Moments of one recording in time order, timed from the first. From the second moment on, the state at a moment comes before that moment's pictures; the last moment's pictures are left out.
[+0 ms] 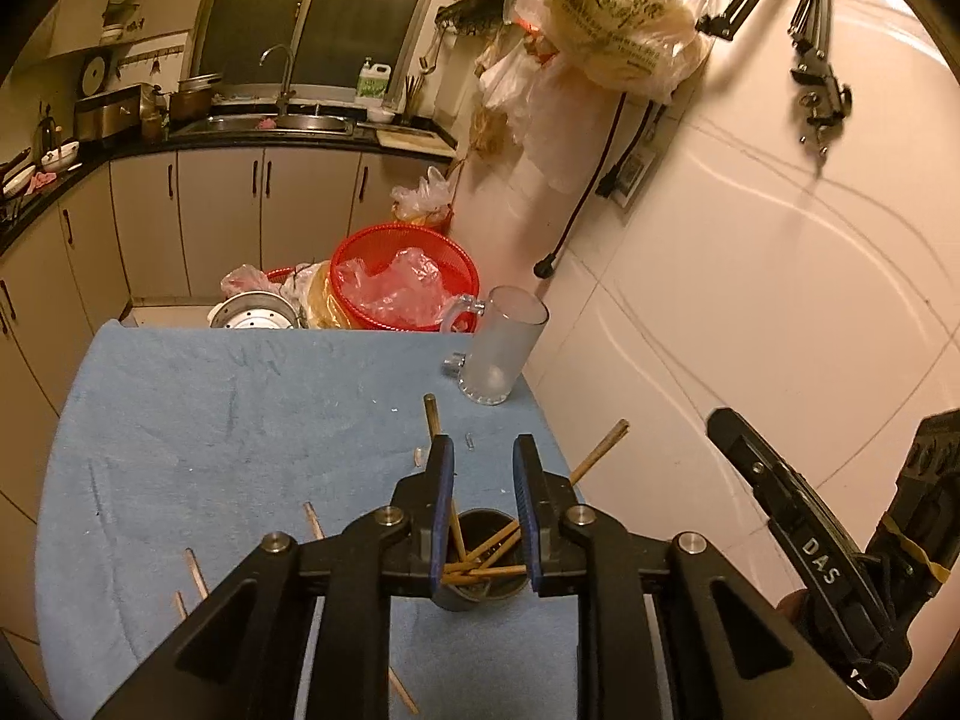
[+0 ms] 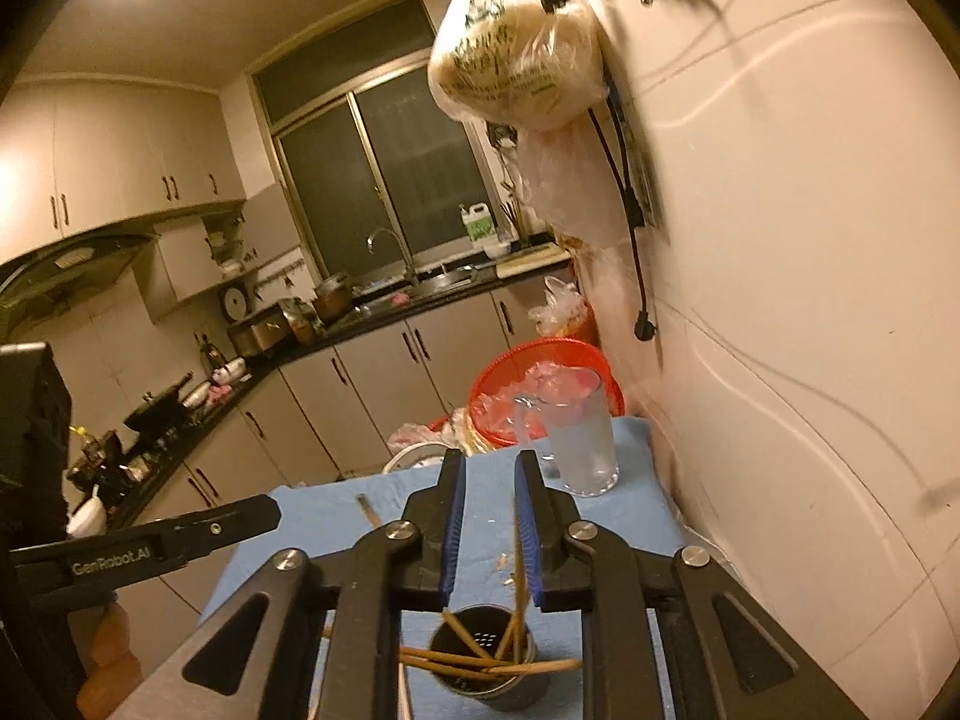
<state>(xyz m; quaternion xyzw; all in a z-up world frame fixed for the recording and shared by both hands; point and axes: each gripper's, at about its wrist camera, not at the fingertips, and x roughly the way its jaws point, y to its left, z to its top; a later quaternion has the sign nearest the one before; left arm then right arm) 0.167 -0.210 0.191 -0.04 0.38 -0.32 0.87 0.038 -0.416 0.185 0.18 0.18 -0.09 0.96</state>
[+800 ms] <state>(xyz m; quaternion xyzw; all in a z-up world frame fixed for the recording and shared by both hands) 0.127 -0.027 0.067 -0.08 0.46 -0.19 0.86 -0.014 -0.266 0.062 0.14 0.31 0.06 0.94</state>
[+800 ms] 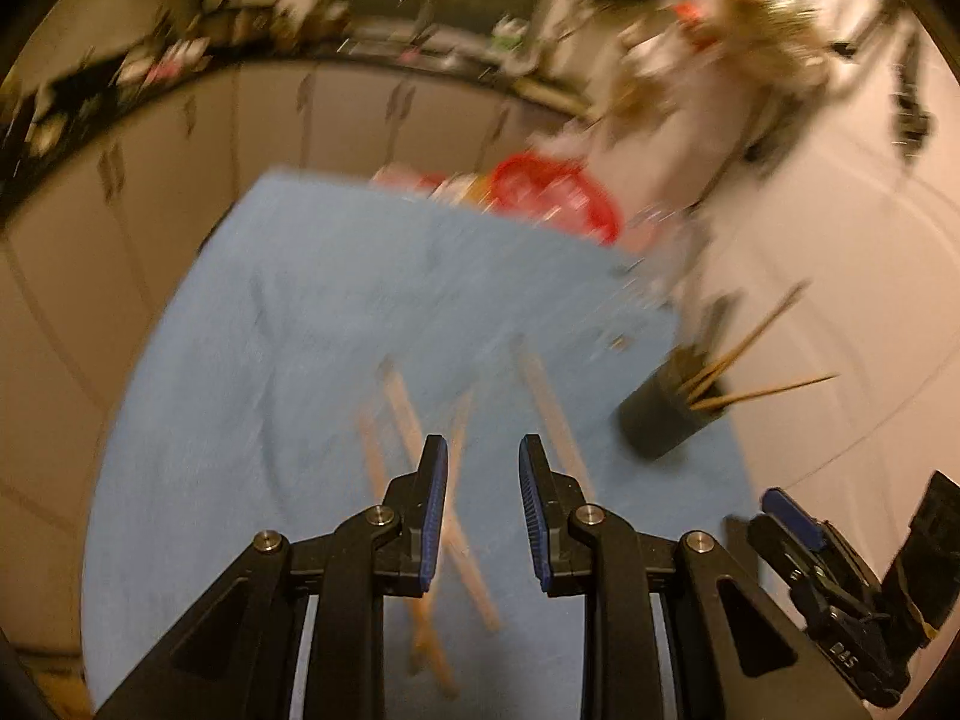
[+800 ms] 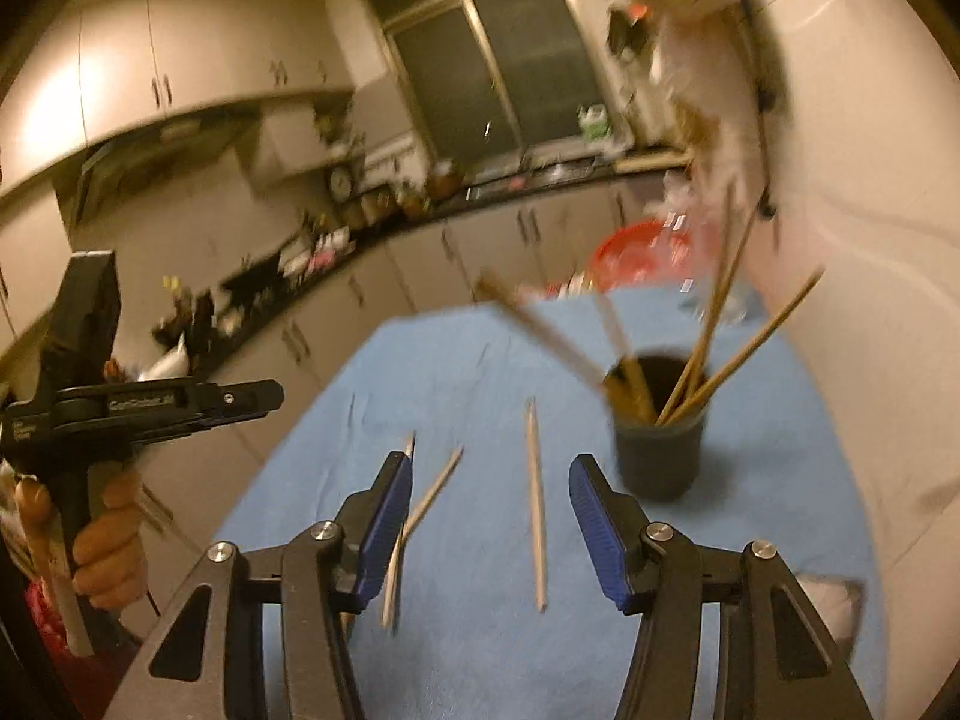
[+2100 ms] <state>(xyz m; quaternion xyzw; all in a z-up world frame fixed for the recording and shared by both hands) 0.187 0.016 -0.059 -0.08 0.55 -0.12 0.82 0.179 -0.163 -0.013 0.09 0.51 0.16 0.84</state>
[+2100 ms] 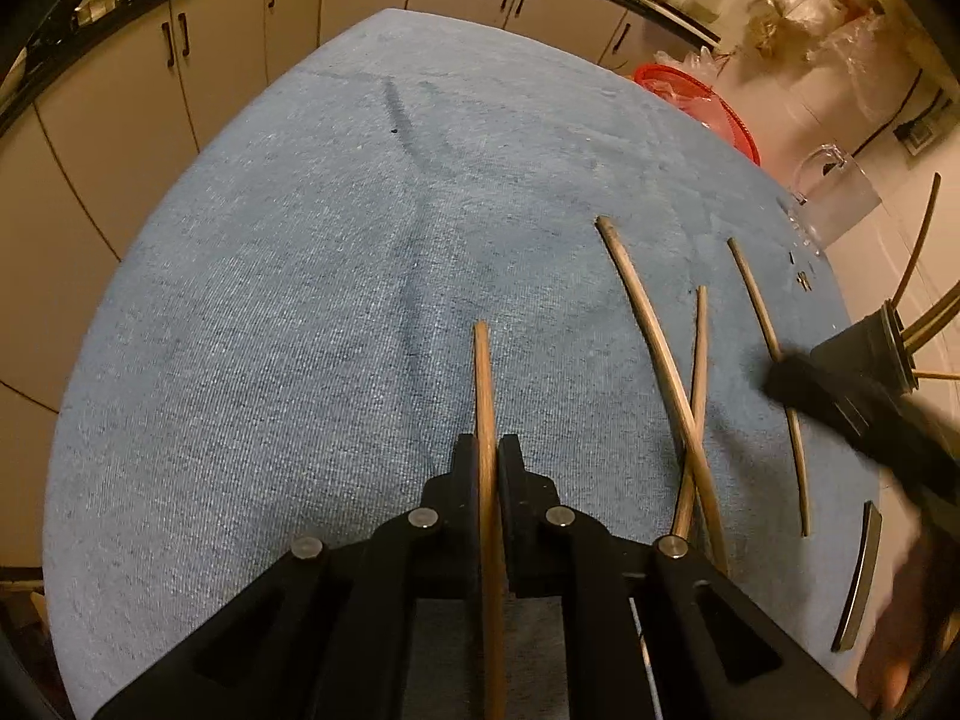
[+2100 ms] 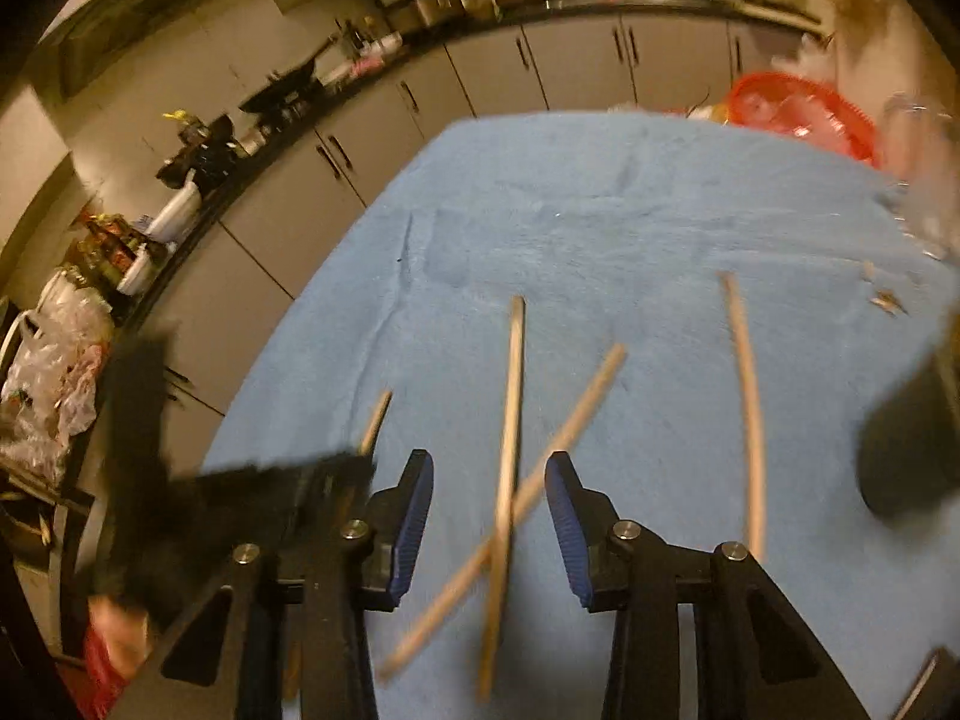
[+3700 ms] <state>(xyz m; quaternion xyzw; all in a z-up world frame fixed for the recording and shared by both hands) 0.084 -0.021 0.082 -0.05 0.42 -0.21 0.88 -0.014 -0.223 0.090 0.12 0.23 0.09 0.96</state>
